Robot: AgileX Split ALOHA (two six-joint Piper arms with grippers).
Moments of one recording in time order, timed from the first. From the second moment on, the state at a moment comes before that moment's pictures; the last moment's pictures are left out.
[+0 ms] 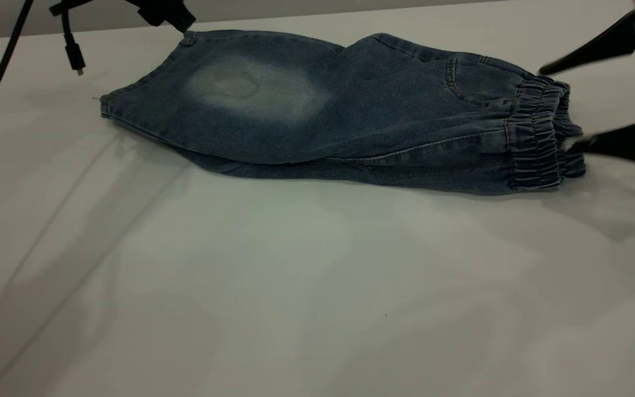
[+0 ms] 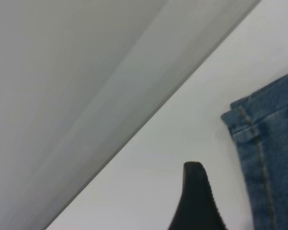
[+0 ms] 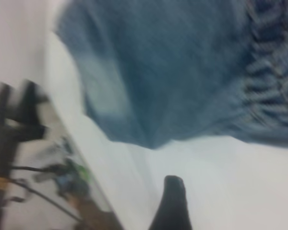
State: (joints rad) left arm -0.30 2.20 -1.38 1.75 0.28 -1.09; right arm -0.20 2.06 -0.74 1.59 0.96 -0.90
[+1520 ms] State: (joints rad) left arm -0.35 2.20 -1.38 1.74 0.21 -1.14; right arm -0.12 2.25 -0.86 1.75 0.72 -0.75
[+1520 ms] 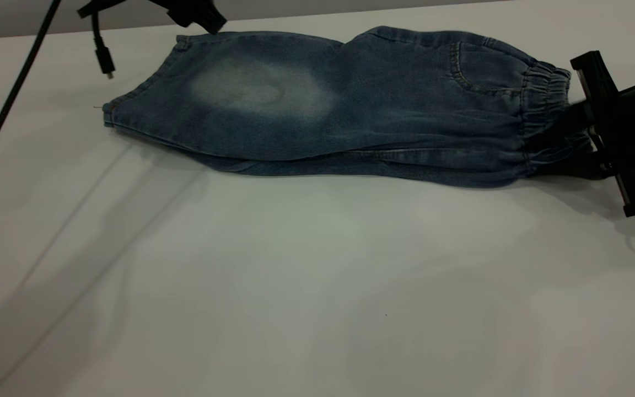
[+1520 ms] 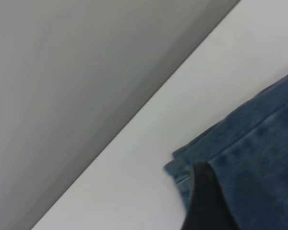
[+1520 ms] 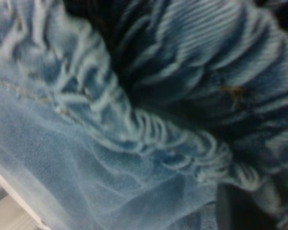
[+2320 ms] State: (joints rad) left arm -0.52 2.37 -1.38 1.74 -0.02 -1.14; right arm -0.12 2.02 -0.85 1.74 1.04 -1.03
